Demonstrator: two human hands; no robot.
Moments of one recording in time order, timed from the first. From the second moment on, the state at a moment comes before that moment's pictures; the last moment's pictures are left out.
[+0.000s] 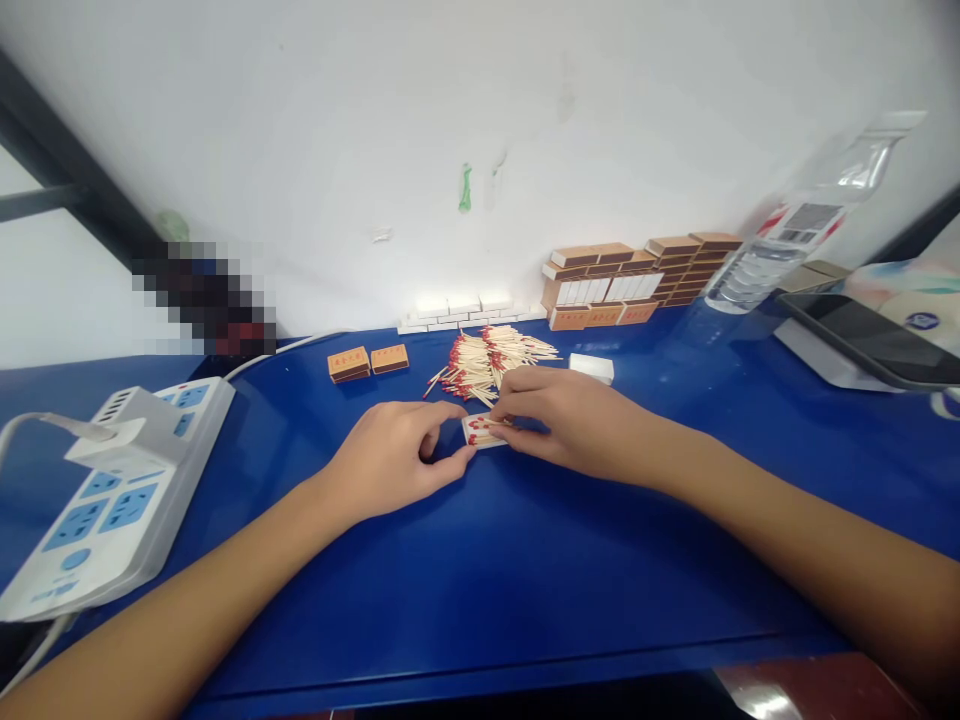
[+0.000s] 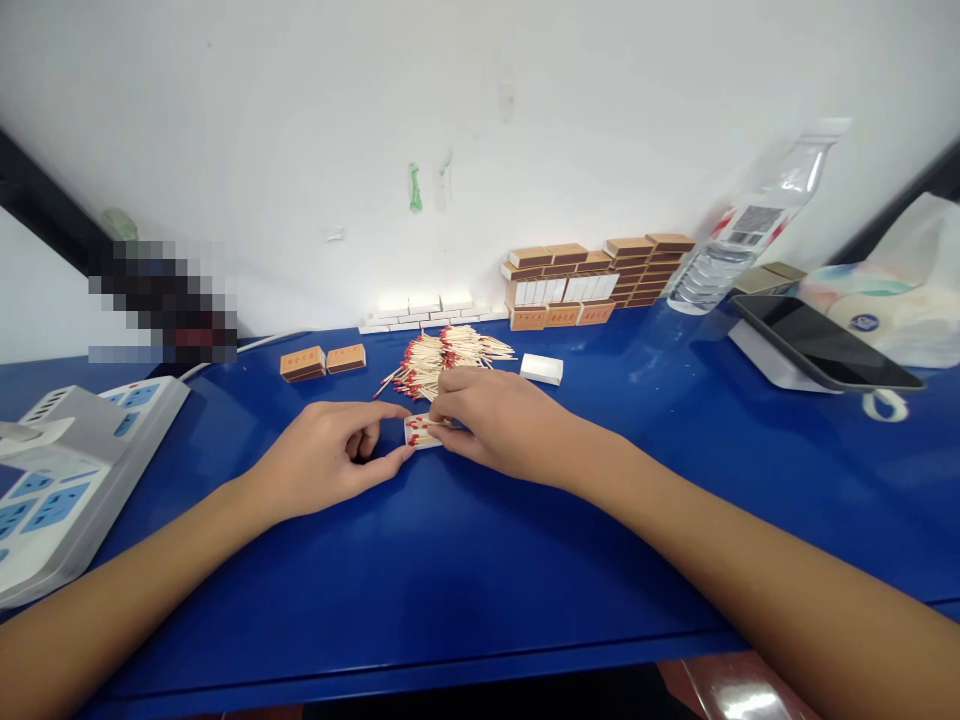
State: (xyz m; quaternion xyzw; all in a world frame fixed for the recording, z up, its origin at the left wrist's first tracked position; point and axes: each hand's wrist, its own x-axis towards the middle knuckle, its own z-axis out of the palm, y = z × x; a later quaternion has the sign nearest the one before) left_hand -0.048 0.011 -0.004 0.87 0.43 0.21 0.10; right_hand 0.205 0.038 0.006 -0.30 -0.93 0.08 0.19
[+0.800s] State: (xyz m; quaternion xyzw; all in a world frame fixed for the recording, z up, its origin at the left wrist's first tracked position) left_hand -0.047 0.011 -0.001 0.88 0.43 0.18 0.08; right_hand 0.206 0.036 0.012 -0.32 -0.93 0.09 0.16
